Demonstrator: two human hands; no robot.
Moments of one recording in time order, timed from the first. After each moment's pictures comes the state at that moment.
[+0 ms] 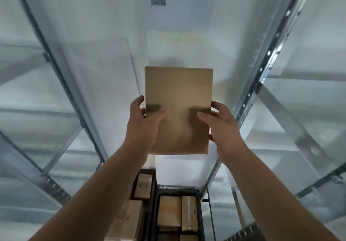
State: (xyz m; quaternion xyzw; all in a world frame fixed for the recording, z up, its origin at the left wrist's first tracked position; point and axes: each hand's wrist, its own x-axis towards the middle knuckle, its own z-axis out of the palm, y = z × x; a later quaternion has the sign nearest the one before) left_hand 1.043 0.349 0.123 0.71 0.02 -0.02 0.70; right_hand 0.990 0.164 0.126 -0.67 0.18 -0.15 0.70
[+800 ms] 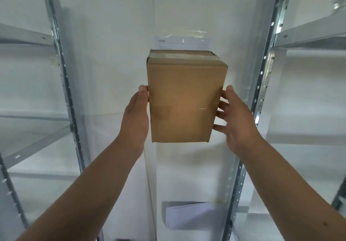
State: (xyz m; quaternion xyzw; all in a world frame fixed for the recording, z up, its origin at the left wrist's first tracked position) left_hand 1.051 0.375 0.314 0.62 -0.15 0.11 0.76; right_hand 0.989 0.173 0.323 -0.64 0.06 -0.28 0.72
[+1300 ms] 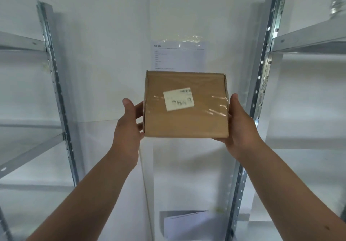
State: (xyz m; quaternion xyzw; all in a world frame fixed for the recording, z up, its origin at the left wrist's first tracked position) left_hand 1.079 0.379 0.297 0.58 -0.12 0.06 0.80; right_hand 1.010 0.153 0.315 -0.60 0.10 -0.27 0.75
